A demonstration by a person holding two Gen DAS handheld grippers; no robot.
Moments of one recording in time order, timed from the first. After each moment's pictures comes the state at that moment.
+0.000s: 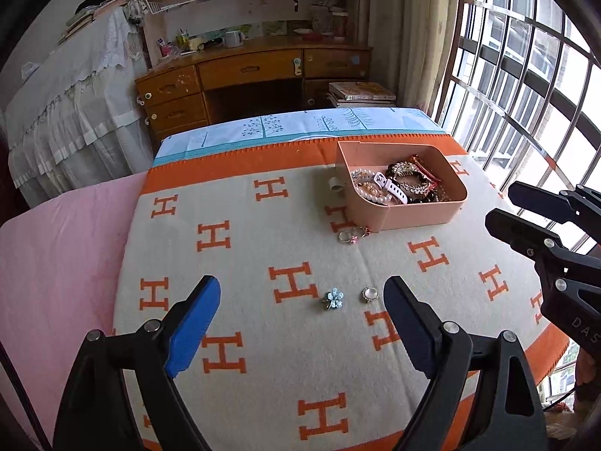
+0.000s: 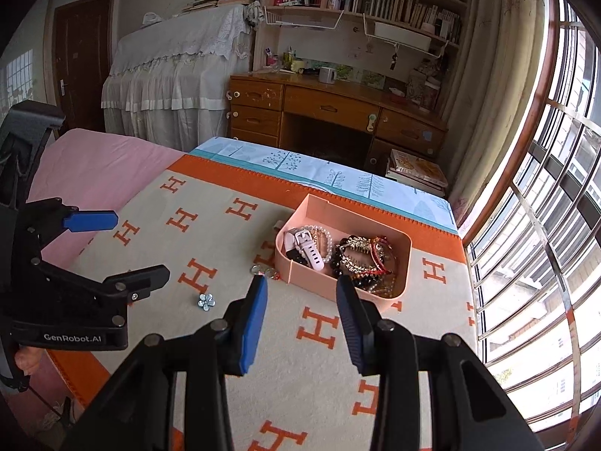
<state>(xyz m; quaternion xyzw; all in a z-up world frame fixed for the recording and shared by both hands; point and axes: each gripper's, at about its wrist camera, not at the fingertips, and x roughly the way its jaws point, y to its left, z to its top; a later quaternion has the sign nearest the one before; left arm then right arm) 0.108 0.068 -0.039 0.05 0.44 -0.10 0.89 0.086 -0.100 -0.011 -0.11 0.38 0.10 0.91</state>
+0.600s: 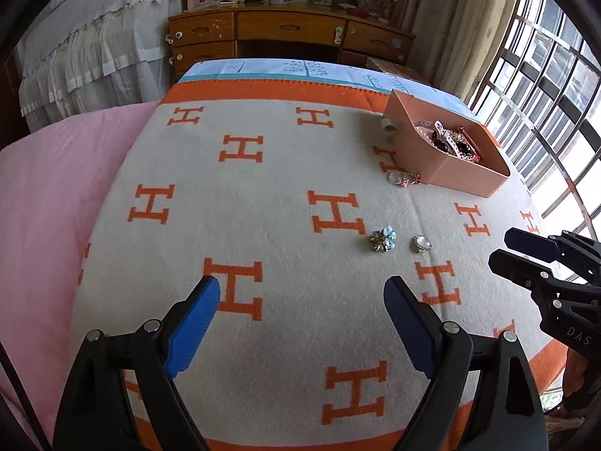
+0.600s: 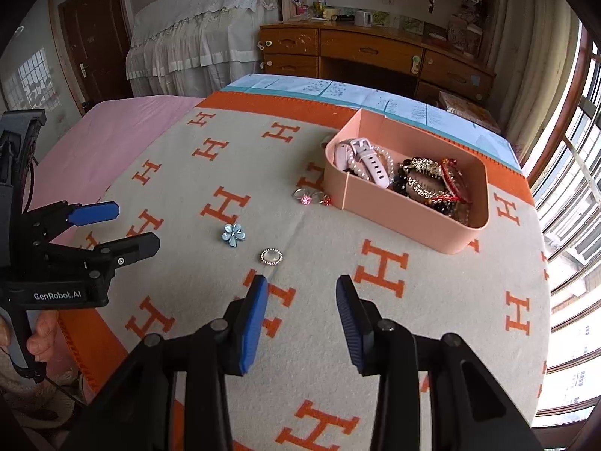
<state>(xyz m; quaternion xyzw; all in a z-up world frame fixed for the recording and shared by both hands) 0.097 0.118 -0.116 -0.04 0.49 -0.06 0.87 0.095 -0.094 -0.093 -0.07 0.48 0.18 0.86</state>
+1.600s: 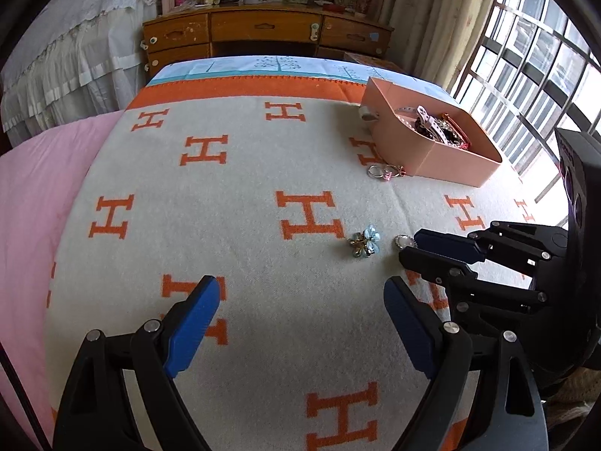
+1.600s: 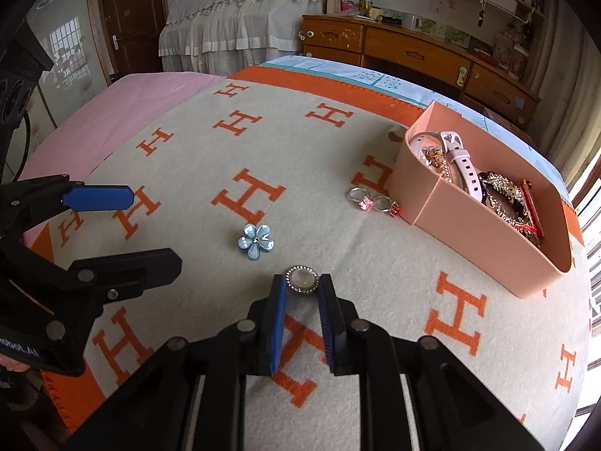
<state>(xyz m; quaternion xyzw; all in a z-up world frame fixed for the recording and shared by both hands) 0.112 0.093 -0.133 -0.01 0.48 -0.11 0.87 0.121 -0.054 -0.143 -0.11 0.46 0.23 0.85</state>
